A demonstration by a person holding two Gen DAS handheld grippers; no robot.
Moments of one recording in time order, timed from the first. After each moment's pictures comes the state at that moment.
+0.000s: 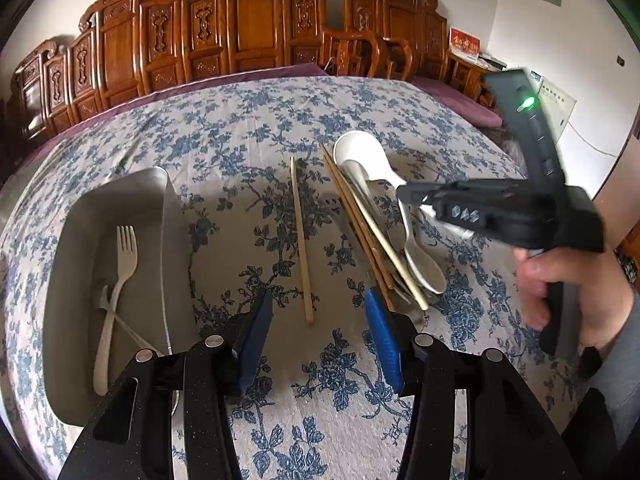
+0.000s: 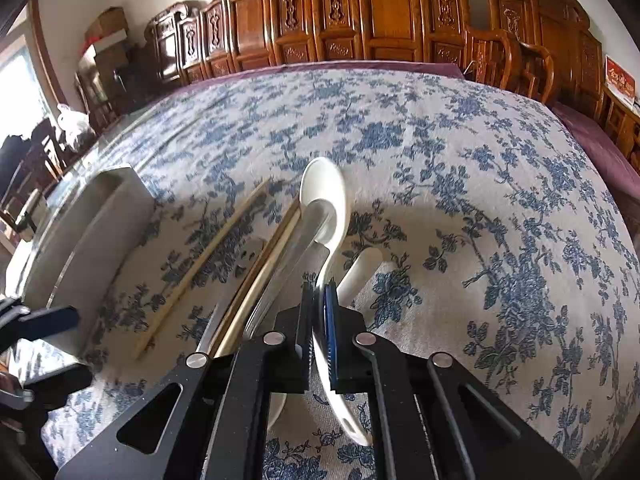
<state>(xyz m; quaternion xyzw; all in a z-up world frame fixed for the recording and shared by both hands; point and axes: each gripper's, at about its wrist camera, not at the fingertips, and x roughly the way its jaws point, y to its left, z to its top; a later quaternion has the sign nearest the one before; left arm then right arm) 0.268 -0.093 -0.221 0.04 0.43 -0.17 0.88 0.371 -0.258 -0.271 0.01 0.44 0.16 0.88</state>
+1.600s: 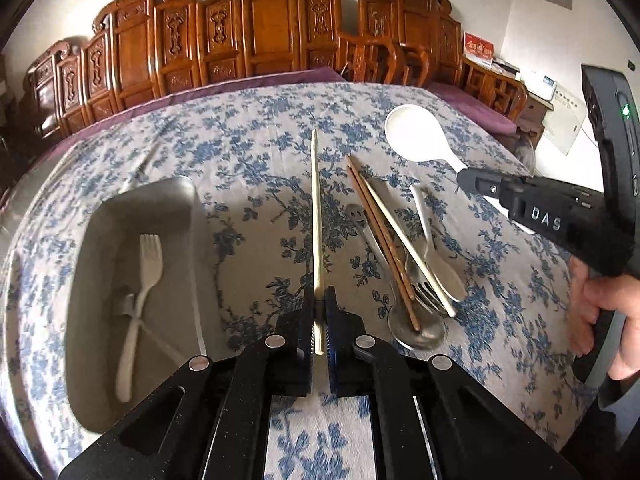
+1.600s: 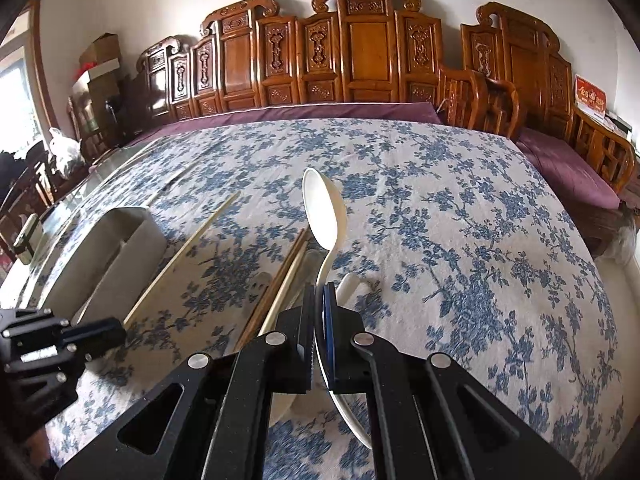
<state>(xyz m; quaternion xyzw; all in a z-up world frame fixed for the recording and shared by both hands) 0.269 -0.081 -0.207 0.05 0.42 -0.14 0.89 0.331 -0.259 -0.226 0.01 0.38 0.12 0.92</state>
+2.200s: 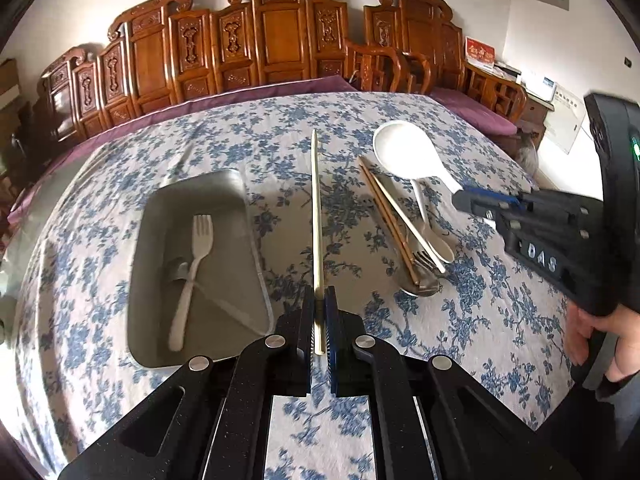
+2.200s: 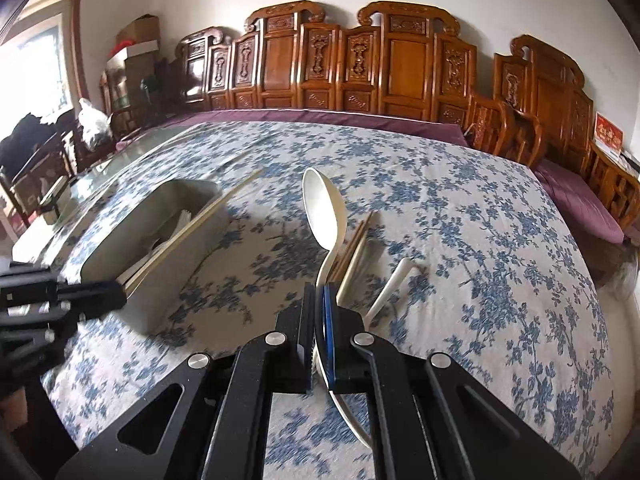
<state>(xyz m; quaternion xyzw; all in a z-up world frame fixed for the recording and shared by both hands) 0.220 -0.050 -0.176 0.06 0.42 -0.13 0.90 0.268 -0.210 -0.204 -0.04 0.36 0.16 0.92</state>
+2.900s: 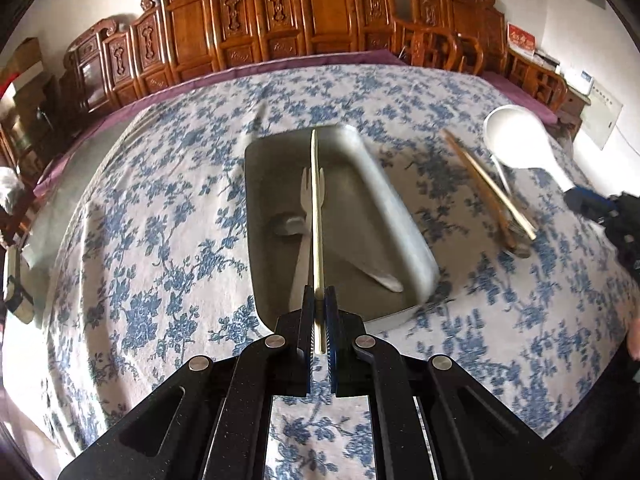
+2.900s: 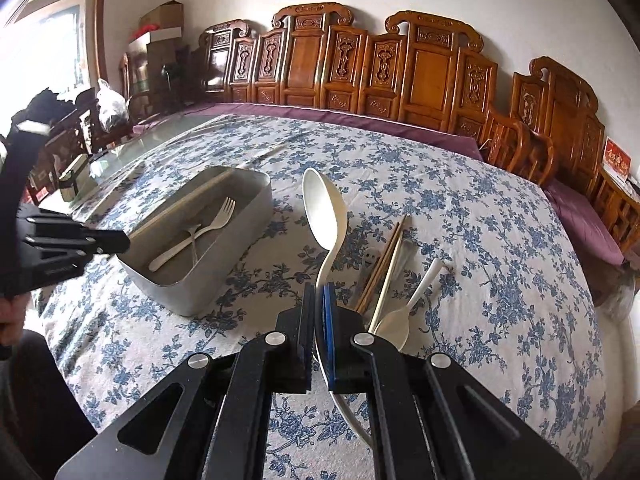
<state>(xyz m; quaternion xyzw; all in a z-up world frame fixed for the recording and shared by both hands) 0.232 0.041 -0.194 0.07 0.47 -0.07 0.88 0.234 -0.172 -0.185 -0.07 0.36 0.17 0.91</state>
